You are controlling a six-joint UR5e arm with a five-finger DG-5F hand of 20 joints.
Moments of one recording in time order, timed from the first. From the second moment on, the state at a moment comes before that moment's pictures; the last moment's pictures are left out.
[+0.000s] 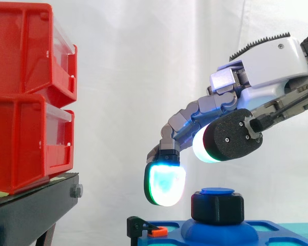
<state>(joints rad) 0.14 -2.24 -1.01 -3.26 -1.38 -1.32</state>
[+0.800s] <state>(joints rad) 0.14 -2.24 -1.02 -3.31 -1.37 -1.33</state>
